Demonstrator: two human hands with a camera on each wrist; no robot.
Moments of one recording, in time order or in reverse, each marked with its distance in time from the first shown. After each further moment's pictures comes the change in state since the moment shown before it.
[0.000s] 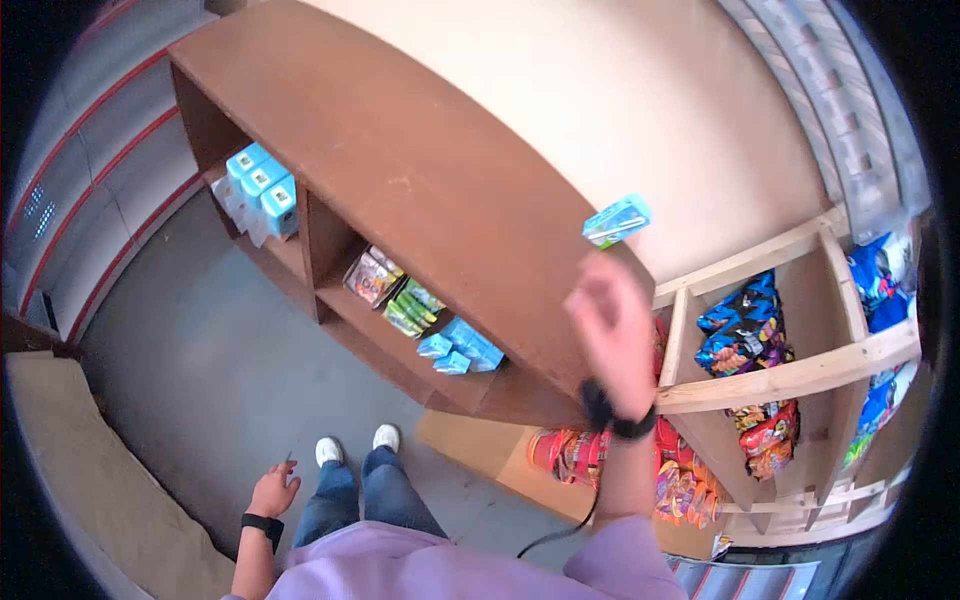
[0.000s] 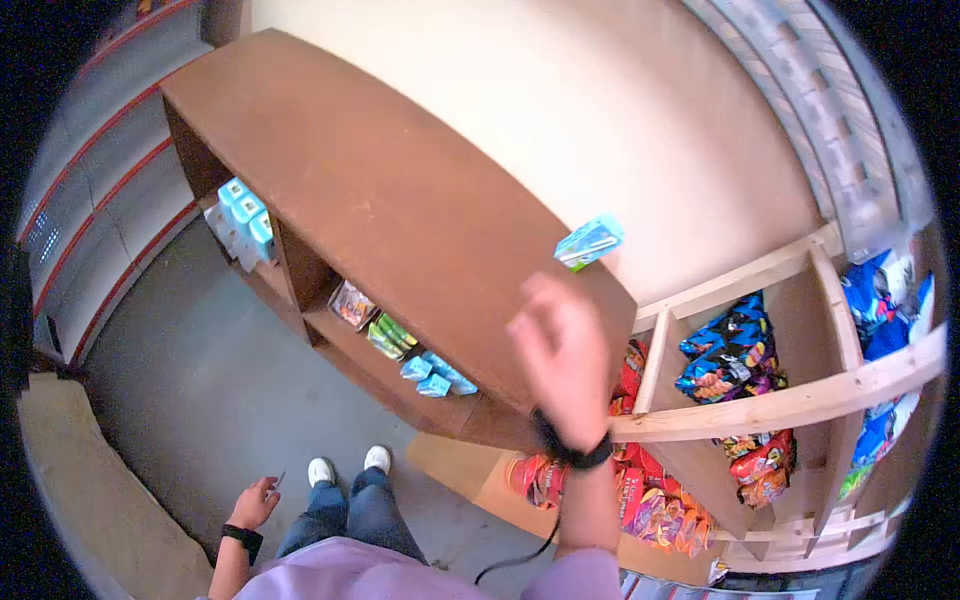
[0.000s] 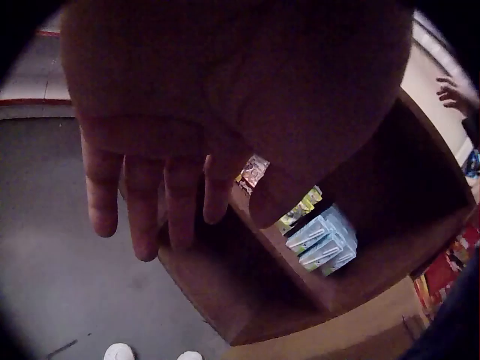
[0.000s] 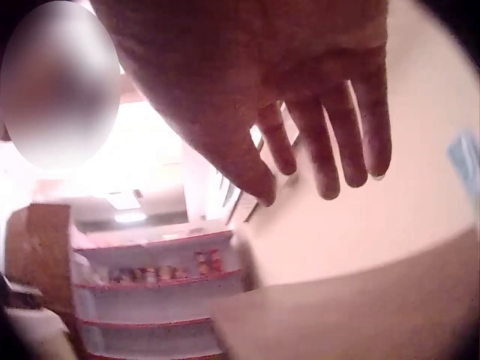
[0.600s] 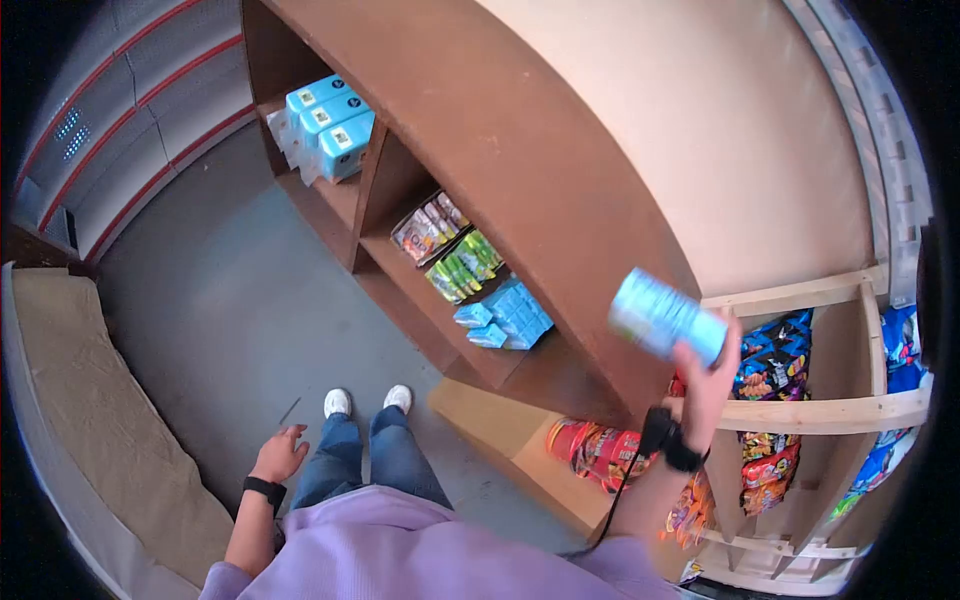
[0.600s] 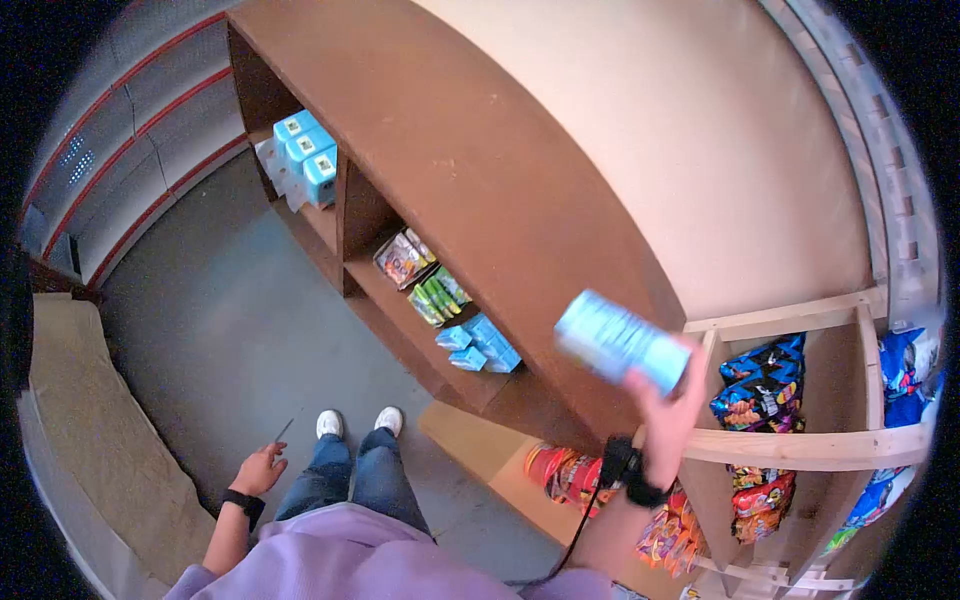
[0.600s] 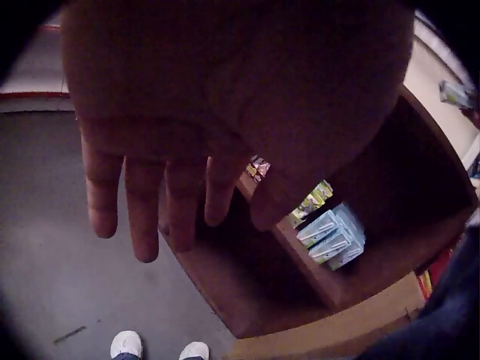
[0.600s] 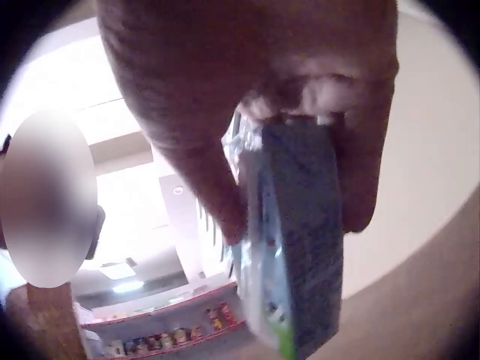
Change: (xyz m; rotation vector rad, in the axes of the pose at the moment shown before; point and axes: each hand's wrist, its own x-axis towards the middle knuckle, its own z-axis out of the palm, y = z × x) left_hand -0.024 -0.023 0.015 -0.032 0.020 -0.027; right_hand -0.035 0.021 -0.034 0.360 0.045 0.215
